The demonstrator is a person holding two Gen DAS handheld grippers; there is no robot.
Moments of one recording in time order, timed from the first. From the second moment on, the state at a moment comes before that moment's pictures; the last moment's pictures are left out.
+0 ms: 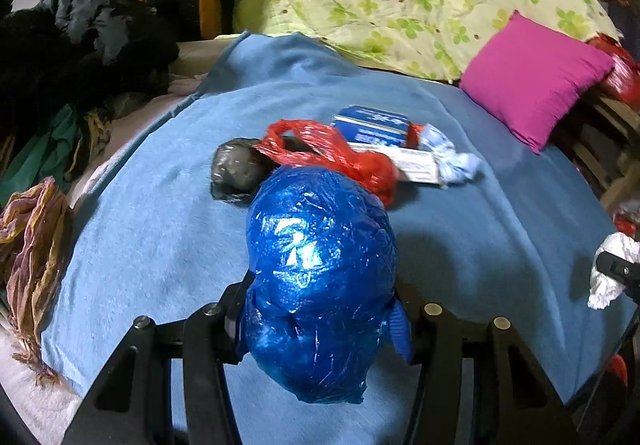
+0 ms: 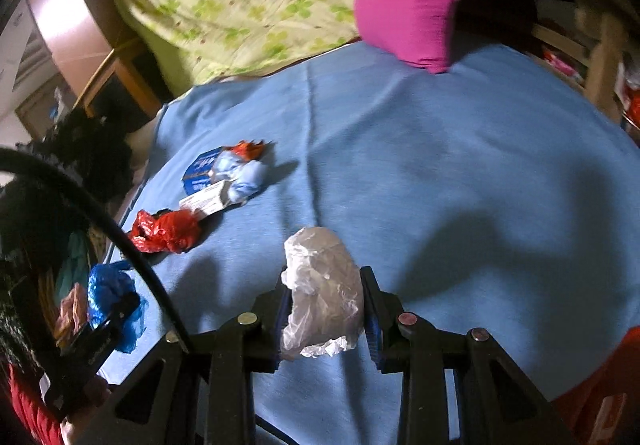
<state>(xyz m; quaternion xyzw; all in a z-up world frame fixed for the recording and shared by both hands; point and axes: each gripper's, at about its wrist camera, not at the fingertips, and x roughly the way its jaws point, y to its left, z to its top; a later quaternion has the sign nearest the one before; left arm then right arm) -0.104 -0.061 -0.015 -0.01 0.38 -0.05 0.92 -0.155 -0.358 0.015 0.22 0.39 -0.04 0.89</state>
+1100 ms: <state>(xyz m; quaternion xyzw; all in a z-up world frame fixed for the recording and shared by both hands) -0.179 -0.177 0.039 0.05 0.35 -0.20 0.91 -0.266 -0.413 0.037 0.25 0.33 -0.12 0.90</state>
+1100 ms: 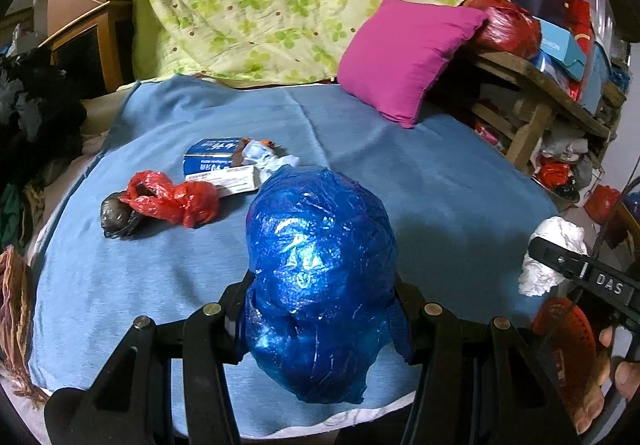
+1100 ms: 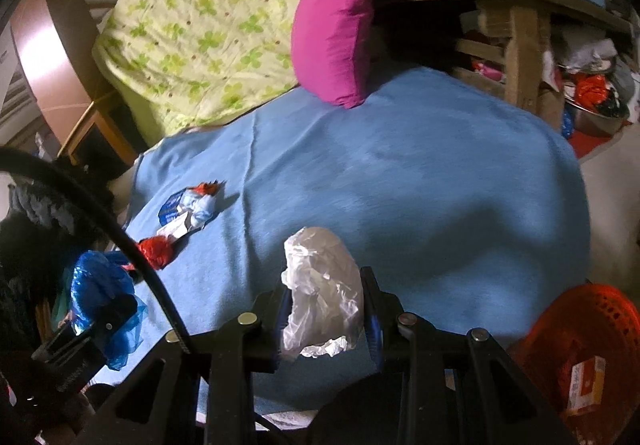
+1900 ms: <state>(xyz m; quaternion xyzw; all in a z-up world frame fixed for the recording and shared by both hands) -0.224 -0.254 0.047 0.08 0.35 -0.30 0.88 -0.402 -0.485 0.048 0.27 0.29 -0.25 0.88</state>
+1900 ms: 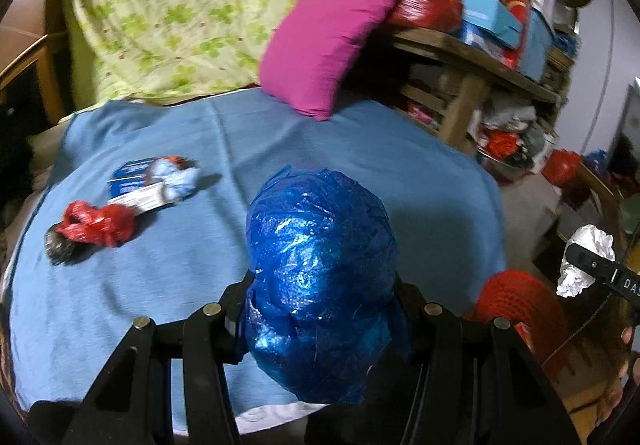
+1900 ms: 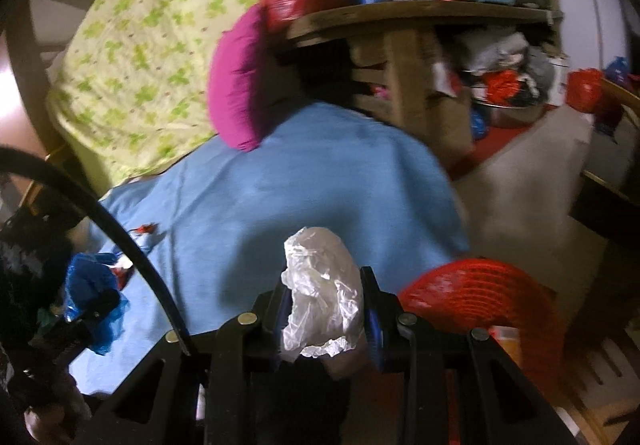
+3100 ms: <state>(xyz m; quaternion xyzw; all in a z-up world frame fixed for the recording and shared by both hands) -0.330 -0.431 0.030 0.19 0.36 -0.49 0.77 -0.517 -0.570 -0.041 0.36 0.33 -0.37 0.79</state>
